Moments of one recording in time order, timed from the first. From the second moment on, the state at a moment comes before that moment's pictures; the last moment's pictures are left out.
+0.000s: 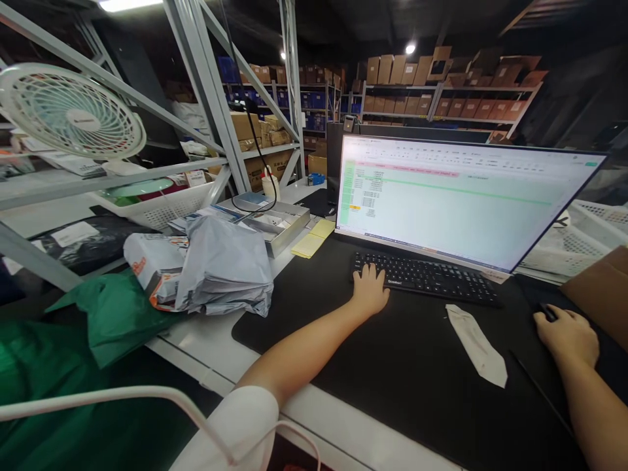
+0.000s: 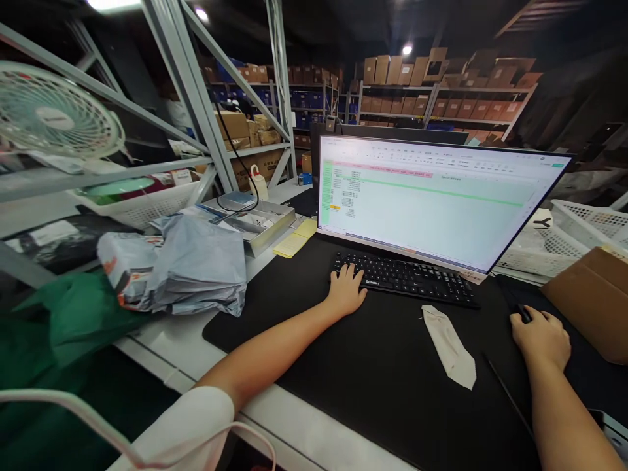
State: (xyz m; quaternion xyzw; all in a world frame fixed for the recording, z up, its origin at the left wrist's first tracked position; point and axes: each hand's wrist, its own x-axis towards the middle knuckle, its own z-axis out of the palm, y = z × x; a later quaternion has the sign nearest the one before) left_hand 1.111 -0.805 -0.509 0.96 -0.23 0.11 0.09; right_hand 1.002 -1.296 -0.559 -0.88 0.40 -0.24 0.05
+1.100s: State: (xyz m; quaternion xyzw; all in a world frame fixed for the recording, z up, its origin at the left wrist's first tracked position) left_hand 1.105 -0.810 -0.496 0.97 -0.23 0.07 0.06; right_hand 0.999 -1.272 -0.544 -0.88 0.38 -0.28 0.00
